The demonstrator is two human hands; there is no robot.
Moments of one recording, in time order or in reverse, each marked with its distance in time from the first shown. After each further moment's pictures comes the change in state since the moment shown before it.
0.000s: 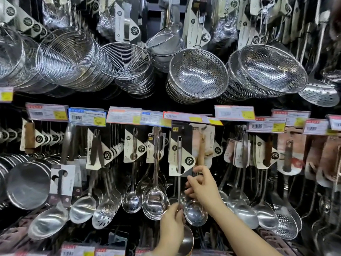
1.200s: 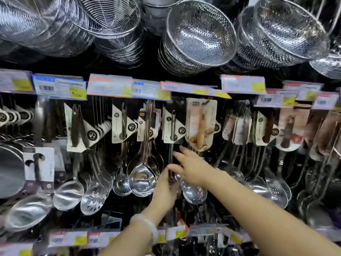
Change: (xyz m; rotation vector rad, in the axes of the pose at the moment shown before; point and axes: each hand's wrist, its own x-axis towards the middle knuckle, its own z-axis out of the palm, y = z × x) left_hand 0.061 -0.027 -0.007 0.179 -0.199 0.056; right_hand 0.026 -0.009 0.016 -1.078 -0.425 -0.141
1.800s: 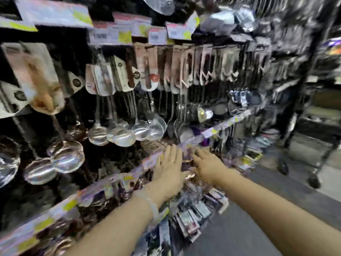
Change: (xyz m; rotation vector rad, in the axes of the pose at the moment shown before) left_hand -0.142 0.115 0.225 0.734 -0.649 0.622; right_hand -0.300 0.198 0.054 -0.127 -0.092 0.762
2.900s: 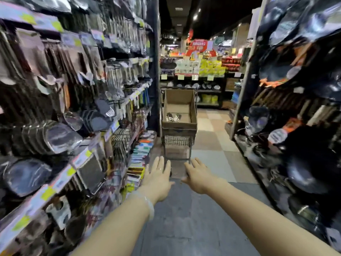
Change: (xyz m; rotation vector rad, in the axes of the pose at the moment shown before) left_hand 0.499 0.518 0.179 0.060 -0.283 0.702; right_hand 0.051 0.668 -0.013 0.055 -0.041 0.812
